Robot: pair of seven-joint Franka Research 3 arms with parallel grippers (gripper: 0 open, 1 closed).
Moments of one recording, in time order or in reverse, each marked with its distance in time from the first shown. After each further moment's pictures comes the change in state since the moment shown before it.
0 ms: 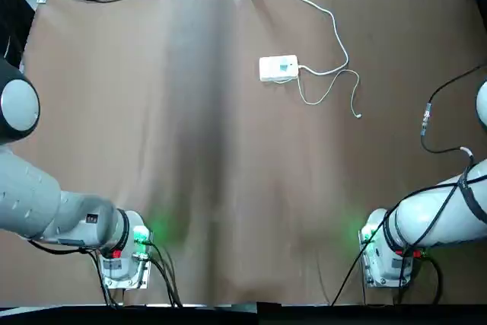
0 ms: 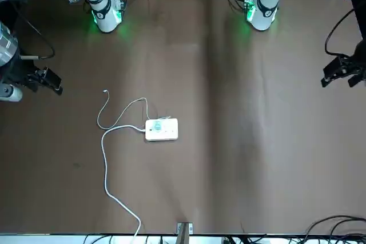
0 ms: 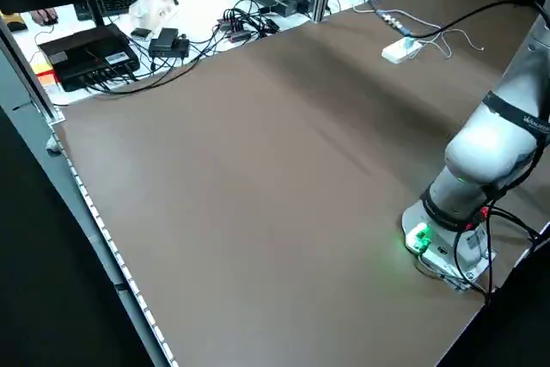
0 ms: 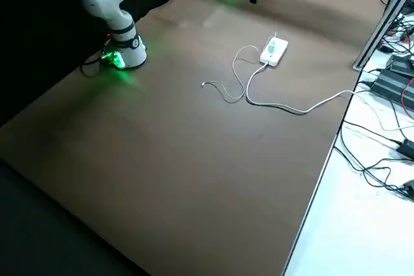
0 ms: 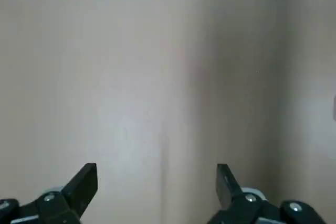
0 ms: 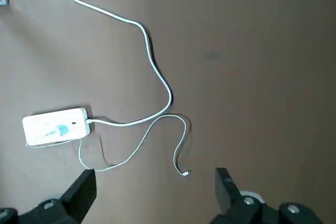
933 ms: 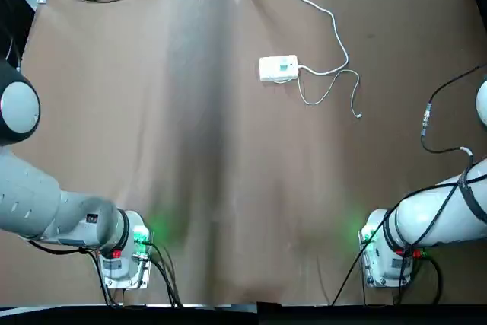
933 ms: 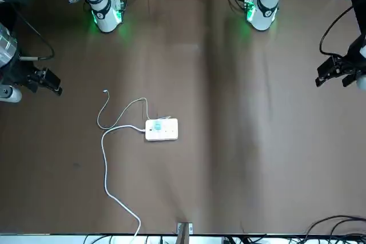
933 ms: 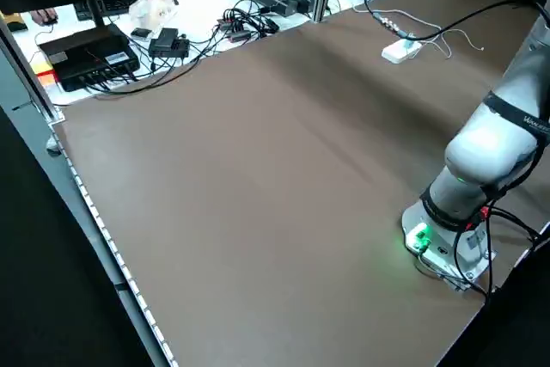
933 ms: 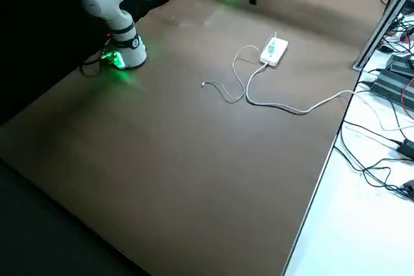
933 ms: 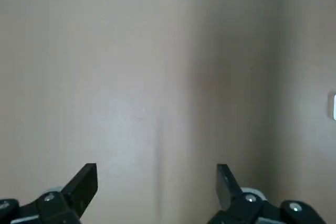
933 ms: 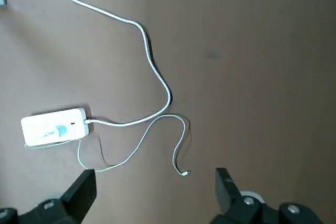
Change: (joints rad) left arm 0.002 -0.006 -0.033 -0.012 0.000 0.000 -0.024; right arm -0.002 0.002 -0.003 0.000 0.000 0.000 0.000
